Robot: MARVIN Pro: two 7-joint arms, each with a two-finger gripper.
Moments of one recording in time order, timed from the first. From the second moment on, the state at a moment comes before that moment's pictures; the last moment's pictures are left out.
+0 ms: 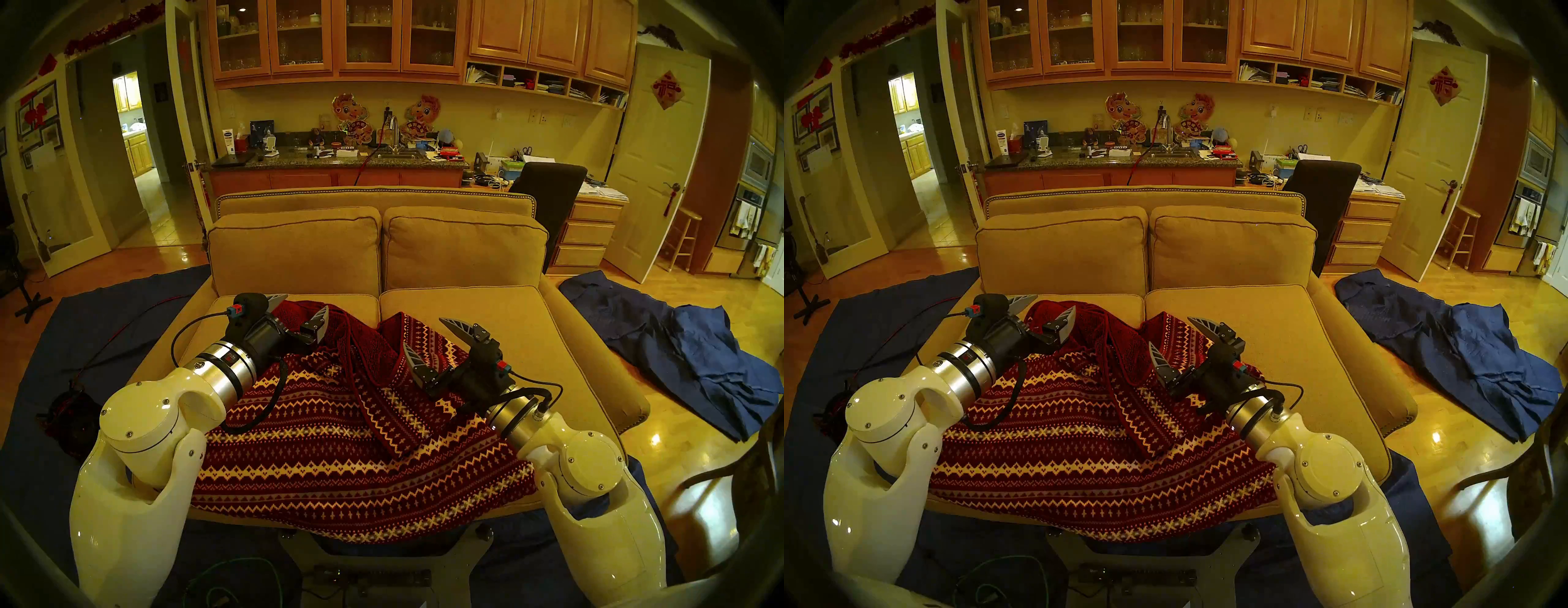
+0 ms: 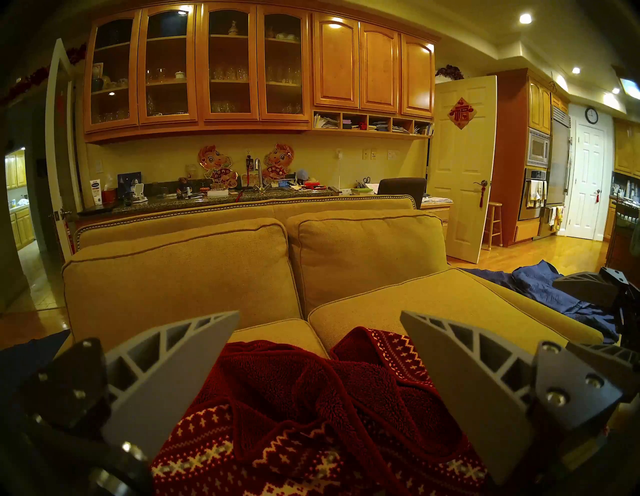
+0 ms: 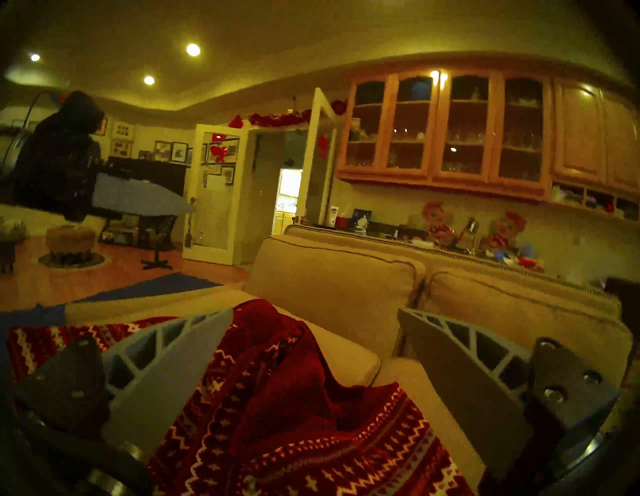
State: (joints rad) left arm 1.98 -1.20 -1.70 -2.31 -0.36 0.43 -0.20; right arm -1.95 -1.29 1.48 -2.04 0.10 -0.10 0.46
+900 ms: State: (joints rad) left arm 1.98 -1.20 -1.70 -2.31 -0.36 0.43 -0.20; right arm -1.88 -1.23 1.45 -1.94 -0.06 -0.23 0.53
